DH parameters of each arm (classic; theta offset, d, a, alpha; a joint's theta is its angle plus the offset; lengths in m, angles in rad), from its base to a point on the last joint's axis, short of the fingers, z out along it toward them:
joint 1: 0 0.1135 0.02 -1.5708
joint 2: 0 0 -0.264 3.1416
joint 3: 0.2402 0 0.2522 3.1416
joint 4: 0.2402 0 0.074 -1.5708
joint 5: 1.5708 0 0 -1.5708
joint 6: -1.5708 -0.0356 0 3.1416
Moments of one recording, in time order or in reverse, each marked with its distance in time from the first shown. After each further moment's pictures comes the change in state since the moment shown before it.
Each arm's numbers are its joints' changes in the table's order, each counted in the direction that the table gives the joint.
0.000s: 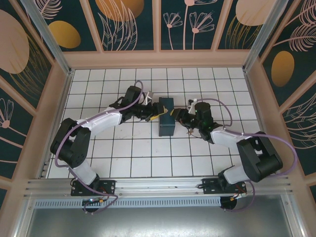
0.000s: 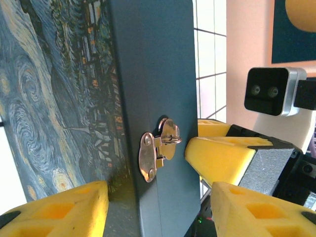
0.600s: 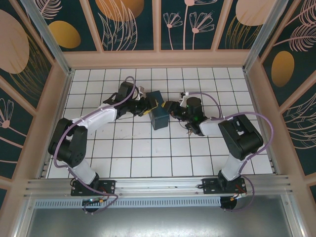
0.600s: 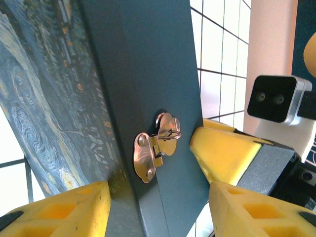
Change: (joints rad) left arm 0.080 0.002 0.051 0.086 -0.090 -0.006; right arm 0.031 0.286 0.143 -0.277 0.005 -0.060
